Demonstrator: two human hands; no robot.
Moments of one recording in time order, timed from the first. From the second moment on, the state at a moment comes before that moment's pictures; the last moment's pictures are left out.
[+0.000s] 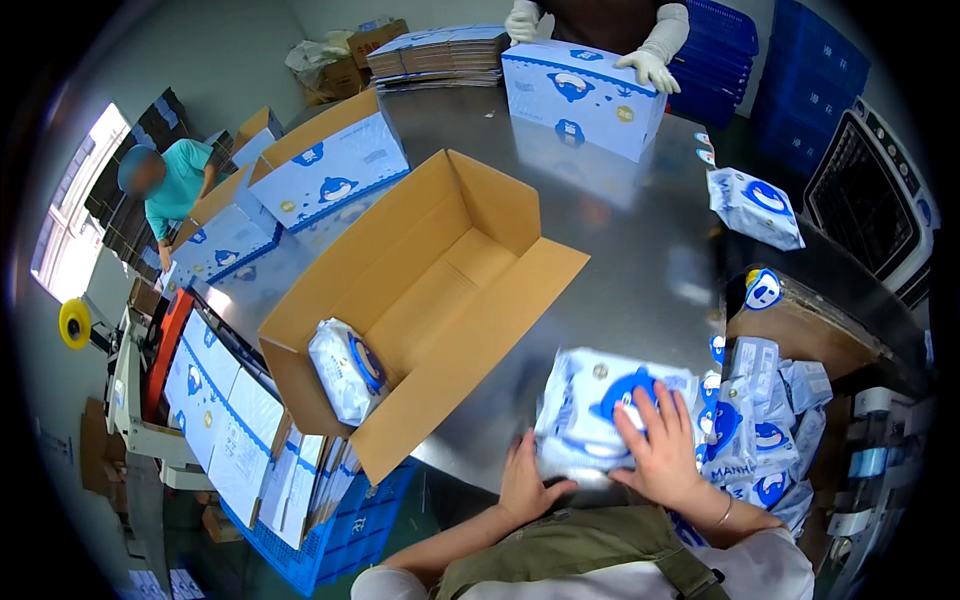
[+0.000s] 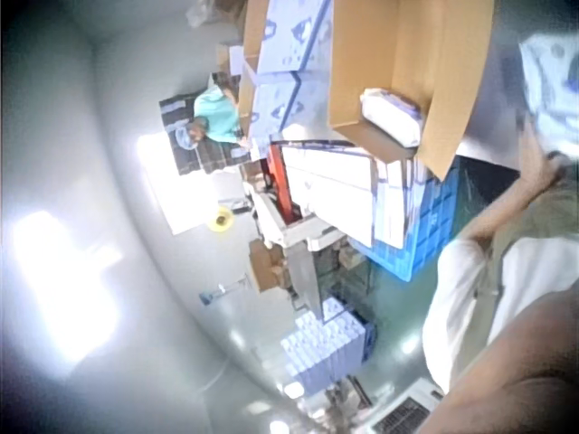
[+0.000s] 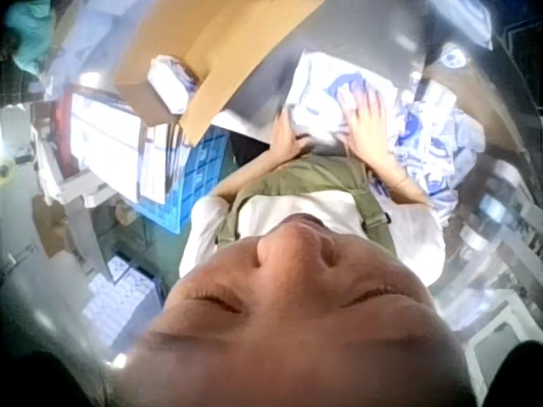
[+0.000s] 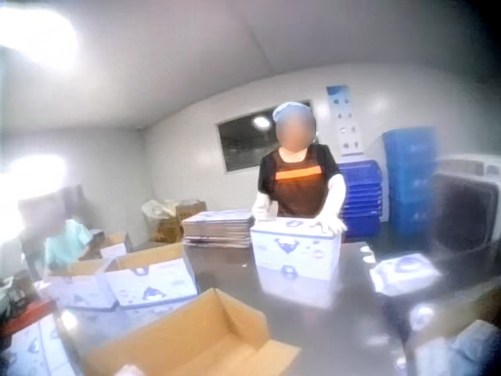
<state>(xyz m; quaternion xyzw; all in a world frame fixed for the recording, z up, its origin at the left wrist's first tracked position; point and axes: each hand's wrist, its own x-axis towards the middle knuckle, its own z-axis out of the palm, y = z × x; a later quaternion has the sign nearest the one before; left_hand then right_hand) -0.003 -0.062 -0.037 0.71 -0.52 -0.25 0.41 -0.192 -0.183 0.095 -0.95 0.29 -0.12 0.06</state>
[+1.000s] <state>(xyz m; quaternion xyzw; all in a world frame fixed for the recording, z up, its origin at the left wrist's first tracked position) -0.013 -0.163 0.074 0.63 -0.77 -0.03 0.11 -0.155 -0.282 -0.040 -0.88 0.38 -0.25 0.12</state>
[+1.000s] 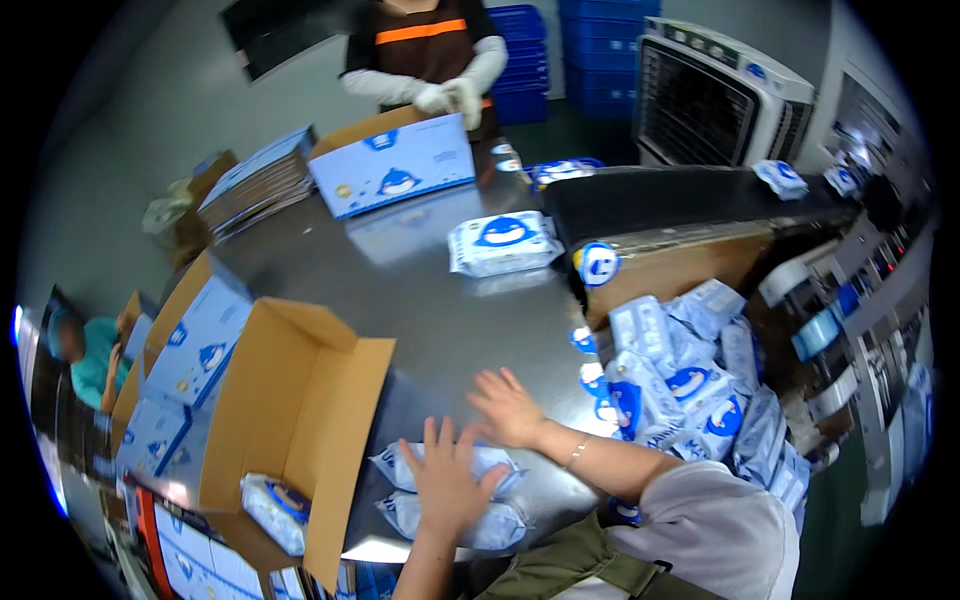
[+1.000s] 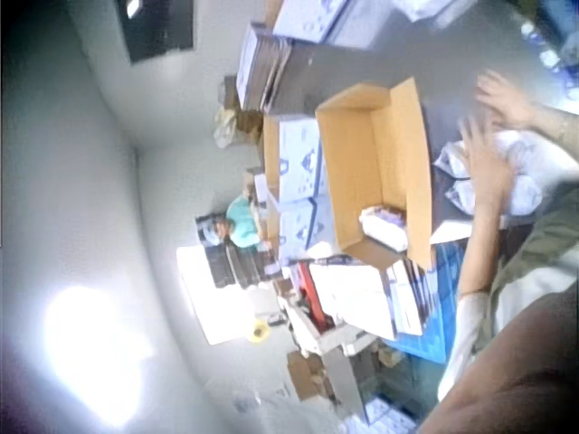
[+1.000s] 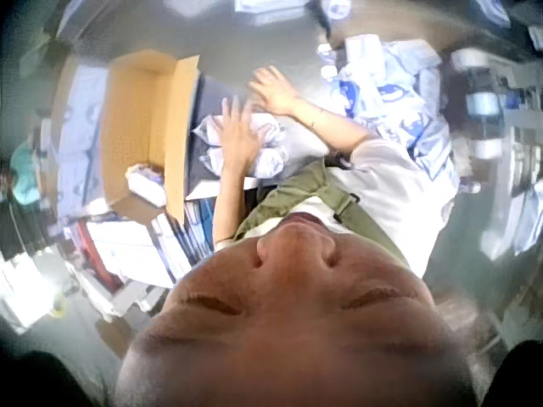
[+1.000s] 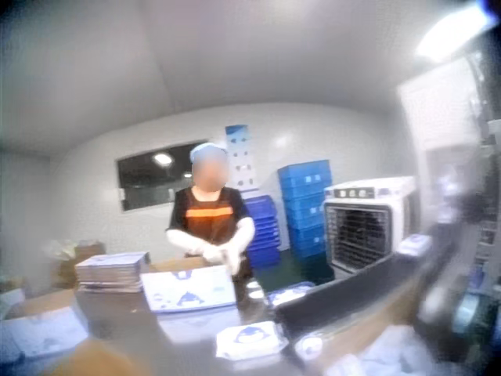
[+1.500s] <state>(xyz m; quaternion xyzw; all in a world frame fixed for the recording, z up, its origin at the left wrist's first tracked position) -0.010 -0.166 0.066 0.65 -0.74 -0.05 0.18 -0.150 -0.283 -0.032 -0.86 0.38 -0.27 0.18</state>
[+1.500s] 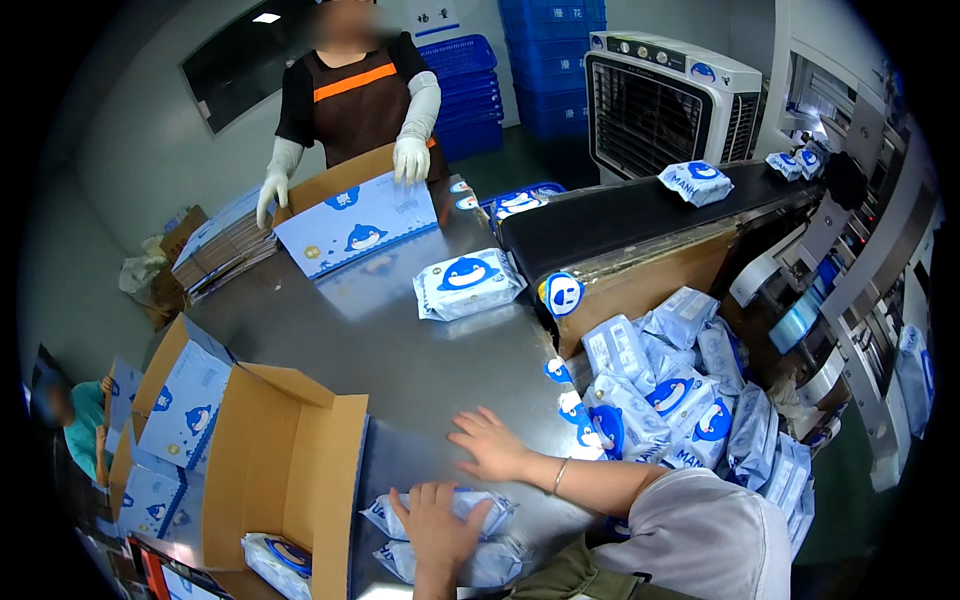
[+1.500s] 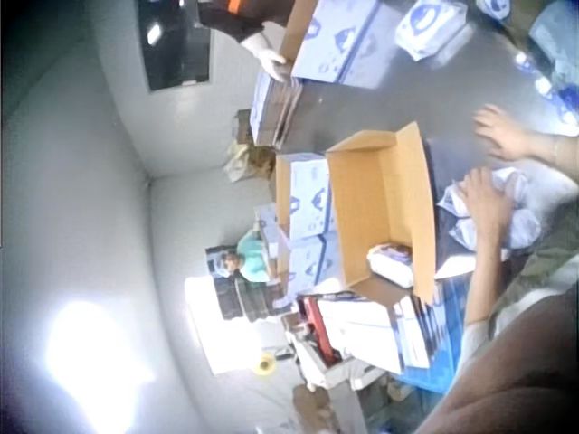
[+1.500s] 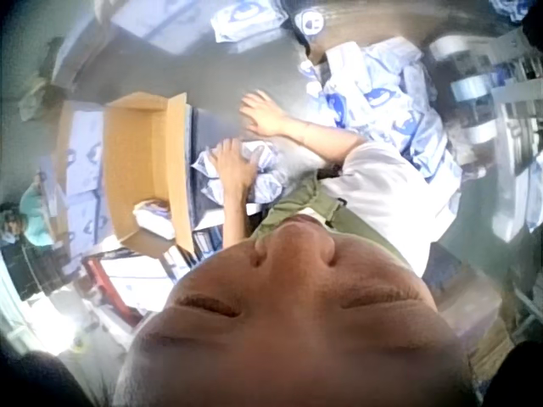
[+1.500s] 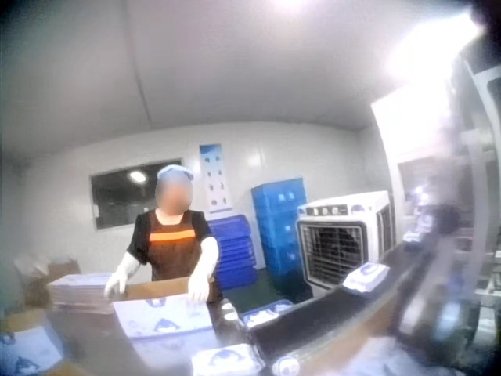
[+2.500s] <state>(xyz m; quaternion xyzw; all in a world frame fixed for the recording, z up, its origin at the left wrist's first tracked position) 0.000 -0.170 0.073 0.65 -0.72 -0.11 0.19 -0.276 -0.581 0.147 -0.82 0.53 -0.21 -0.03</state>
